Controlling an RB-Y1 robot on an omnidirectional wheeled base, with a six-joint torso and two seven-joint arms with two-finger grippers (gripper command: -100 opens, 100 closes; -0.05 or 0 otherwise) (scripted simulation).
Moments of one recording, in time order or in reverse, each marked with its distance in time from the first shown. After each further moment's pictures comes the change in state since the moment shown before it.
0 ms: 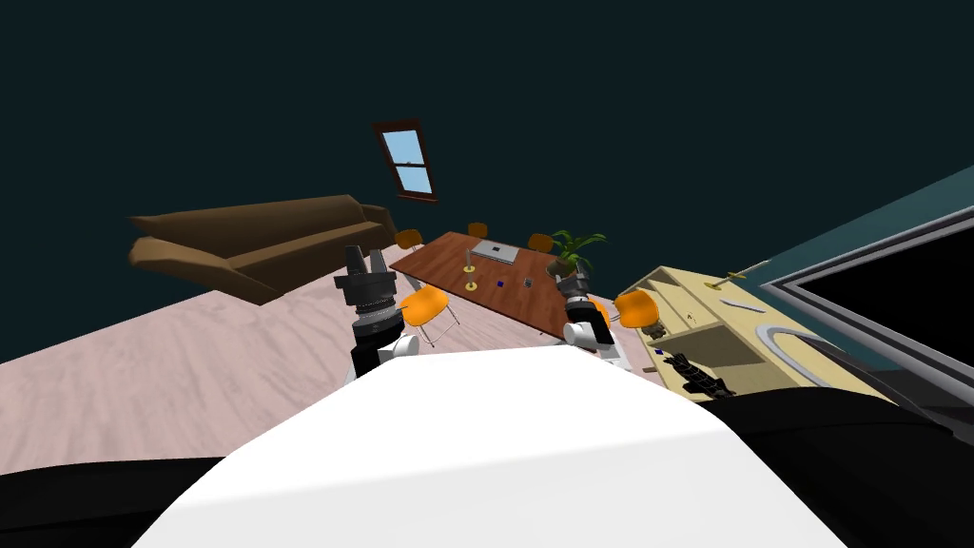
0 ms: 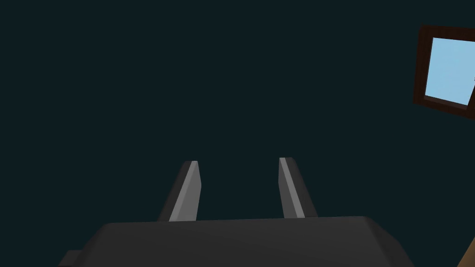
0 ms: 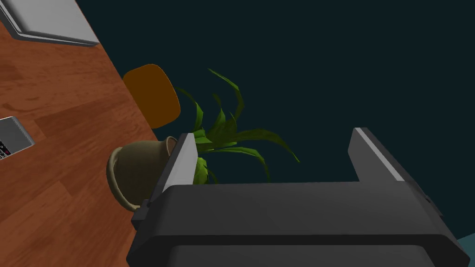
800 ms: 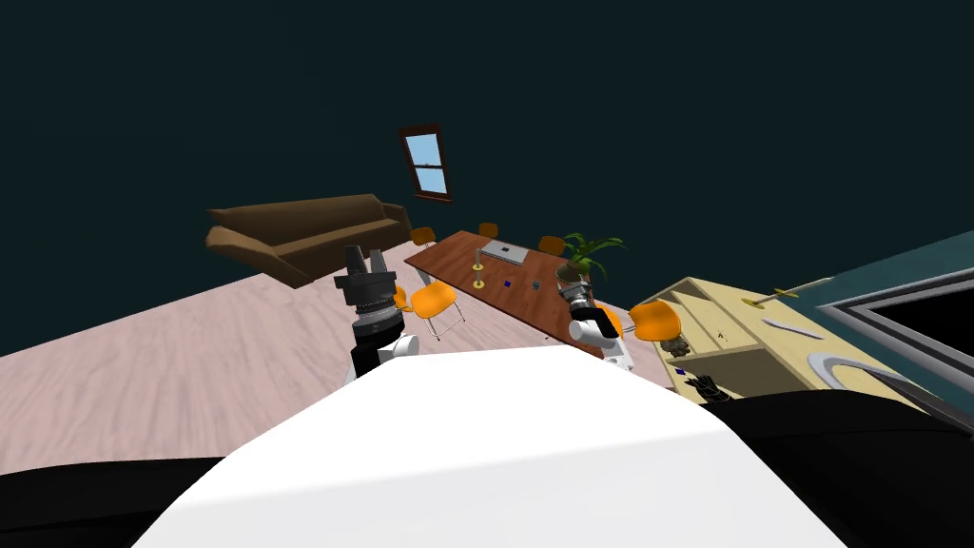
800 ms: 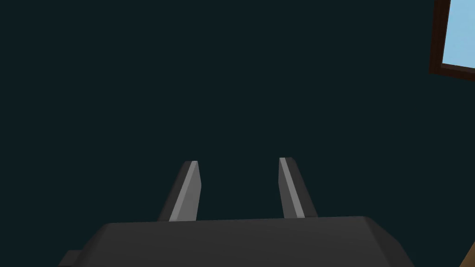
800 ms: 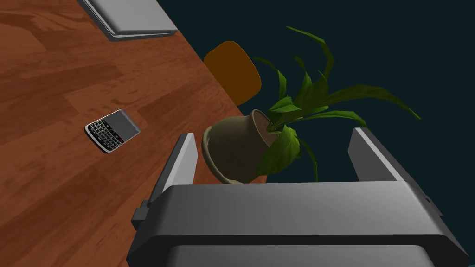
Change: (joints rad) left arm 0.000 0.000 0.000 0.000 0.000 0.000 0.000; right arm -0.060 -0.028 -0.087 0.144 -0.137 0.183 -0.193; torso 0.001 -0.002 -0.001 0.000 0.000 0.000
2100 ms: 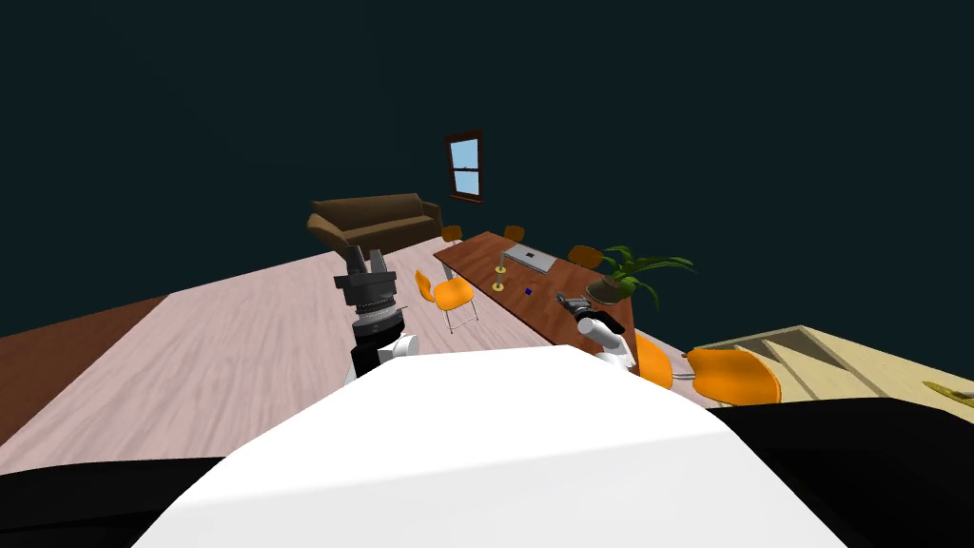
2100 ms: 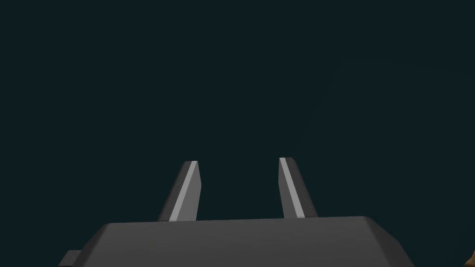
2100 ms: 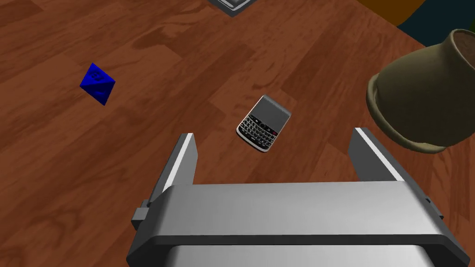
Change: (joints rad) left arm 0.000 0.000 0.000 0.000 0.000 0.000 0.000; right arm -0.121 -0.032 -0.152 0.299 -0.225 0.273 -0.298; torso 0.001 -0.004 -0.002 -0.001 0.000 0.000
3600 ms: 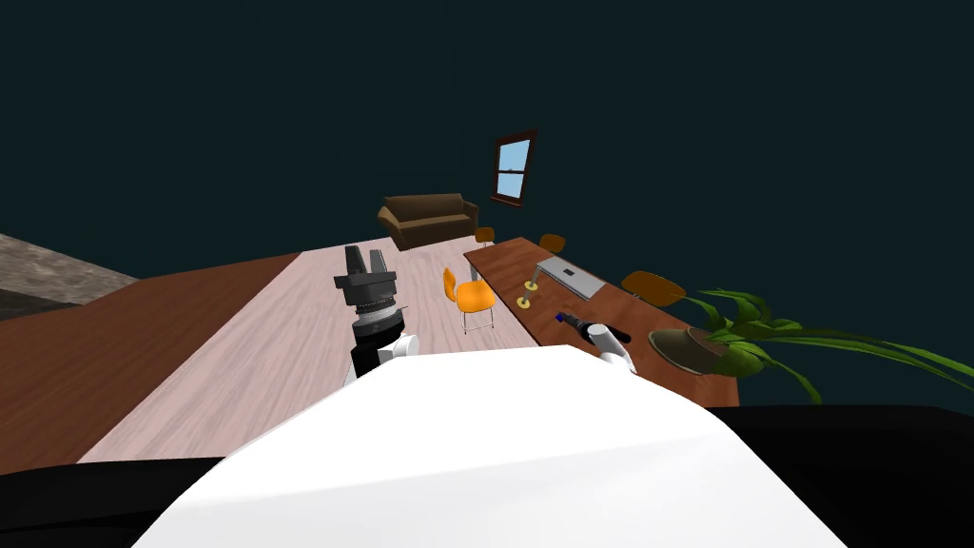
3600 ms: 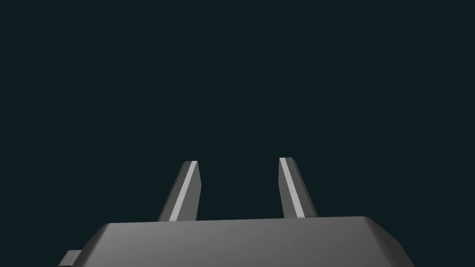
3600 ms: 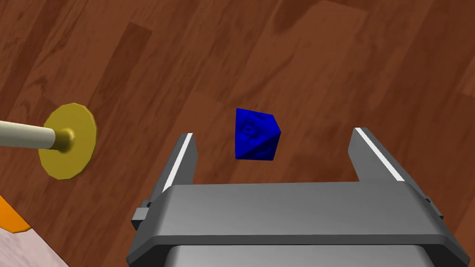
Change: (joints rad) left arm 0.000 0.000 0.000 0.000 0.000 0.000 0.000; right arm -0.120 -0.039 -0.176 0.403 -0.233 0.245 -0.289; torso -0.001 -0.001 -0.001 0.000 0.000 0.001
